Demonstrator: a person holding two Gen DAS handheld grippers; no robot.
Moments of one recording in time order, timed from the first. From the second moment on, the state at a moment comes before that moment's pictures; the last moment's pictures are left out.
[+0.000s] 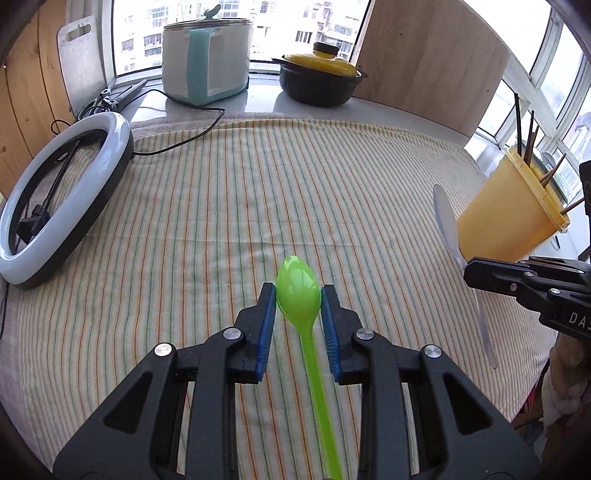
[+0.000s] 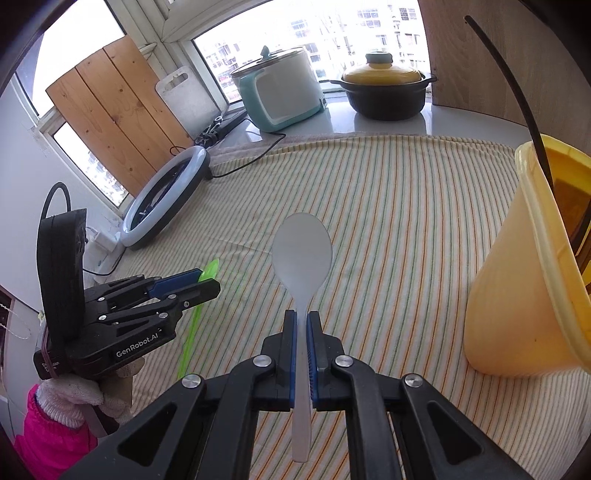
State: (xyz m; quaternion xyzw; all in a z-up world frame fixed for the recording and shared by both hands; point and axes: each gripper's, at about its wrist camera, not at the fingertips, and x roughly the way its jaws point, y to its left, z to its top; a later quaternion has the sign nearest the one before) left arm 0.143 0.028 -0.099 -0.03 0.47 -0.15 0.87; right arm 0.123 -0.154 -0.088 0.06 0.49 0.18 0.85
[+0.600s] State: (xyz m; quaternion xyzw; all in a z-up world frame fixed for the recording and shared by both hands) left arm 0.132 -0.009 0.004 -0.07 0.35 -0.21 0.91; right arm 0.095 -0.190 -0.009 0.06 0.40 0.17 0.90
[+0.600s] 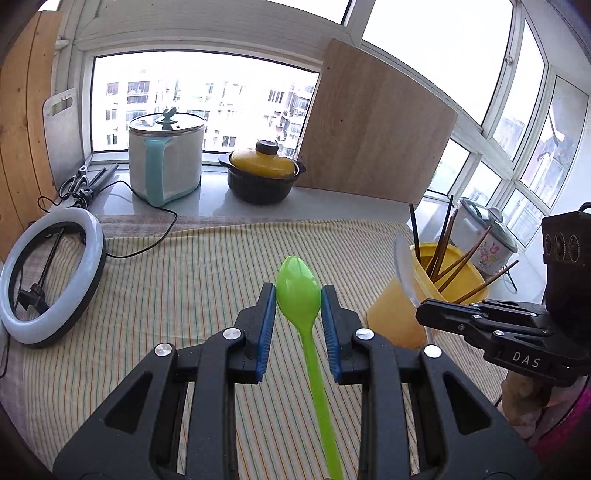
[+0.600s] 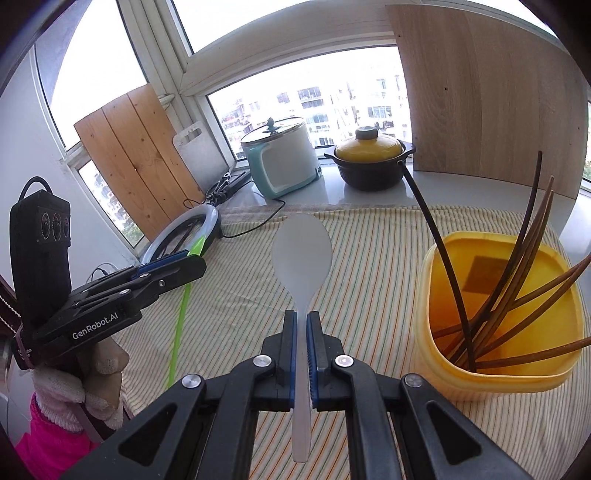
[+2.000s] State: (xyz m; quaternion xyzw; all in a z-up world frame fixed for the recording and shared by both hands) left arm 0.200 -0.184 0.055 -0.04 0.26 -0.25 0.93; right arm 0.125 -0.307 0.023 0.08 0.32 0.04 0.94
